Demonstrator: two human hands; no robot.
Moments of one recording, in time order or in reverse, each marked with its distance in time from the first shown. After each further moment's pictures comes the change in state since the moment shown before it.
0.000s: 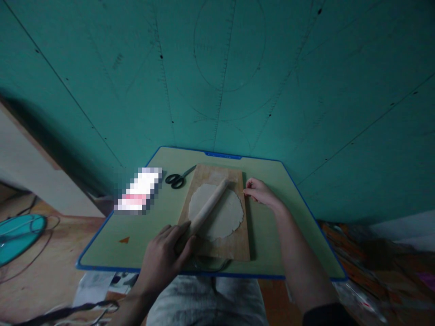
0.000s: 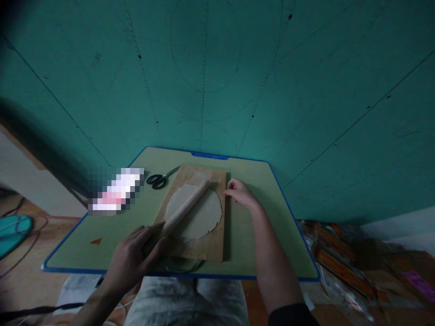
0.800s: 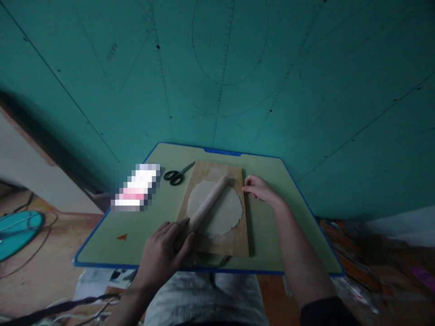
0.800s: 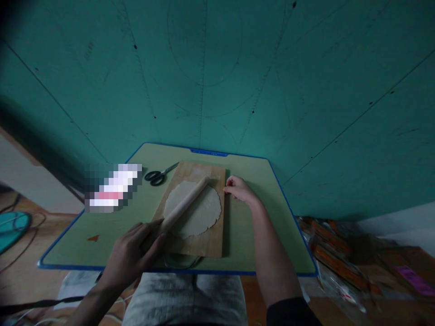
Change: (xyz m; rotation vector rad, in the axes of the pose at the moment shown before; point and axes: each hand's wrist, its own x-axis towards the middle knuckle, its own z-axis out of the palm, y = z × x) left_hand -0.001 -0.002 0.000 0.000 -0.014 -0.010; right_hand -0.001 -0.004 -0.002 -0.023 -0.031 0.018
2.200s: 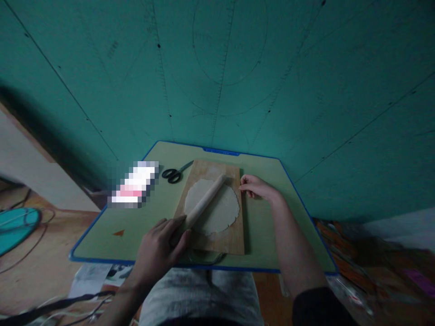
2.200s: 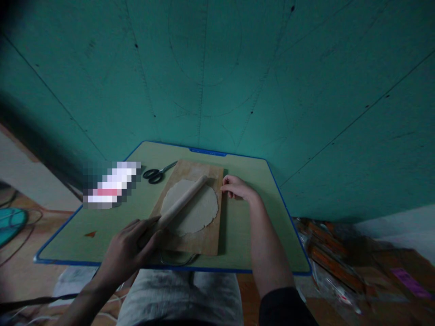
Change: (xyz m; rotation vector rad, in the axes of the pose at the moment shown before) left_hand -0.001 -0.002 0.002 0.024 -0.005 -0.014; right_hand 0.012 0.000 -0.010 -0.030 -0.231 0.038
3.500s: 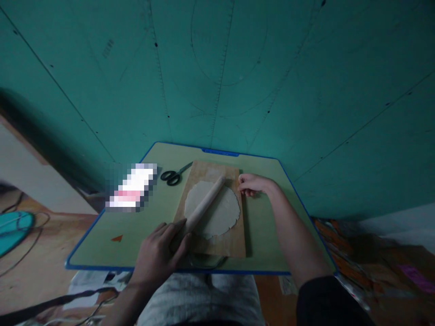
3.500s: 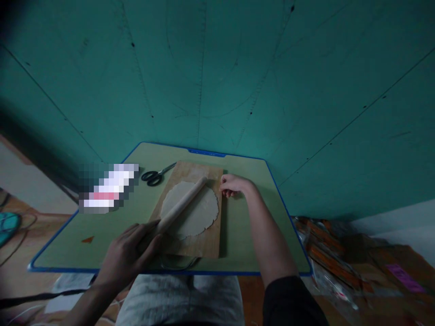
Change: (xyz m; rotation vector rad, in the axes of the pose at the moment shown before) left_hand 0.001 0.001 0.000 0.000 0.014 0.017; right_hand 0.015 -0.023 -0.005 -0.224 -0.108 0.179
